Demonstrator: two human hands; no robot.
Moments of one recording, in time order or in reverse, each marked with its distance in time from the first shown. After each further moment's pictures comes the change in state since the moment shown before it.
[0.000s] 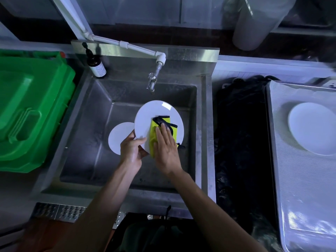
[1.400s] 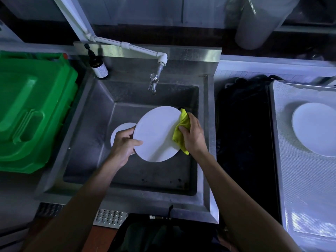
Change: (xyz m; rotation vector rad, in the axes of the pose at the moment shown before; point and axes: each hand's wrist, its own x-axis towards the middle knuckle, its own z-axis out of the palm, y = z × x) left_hand 0.014 0.034 -0.026 0.513 -0.156 0.147; right_hand 0.042 0.054 -0.067 0.331 0.169 0.217
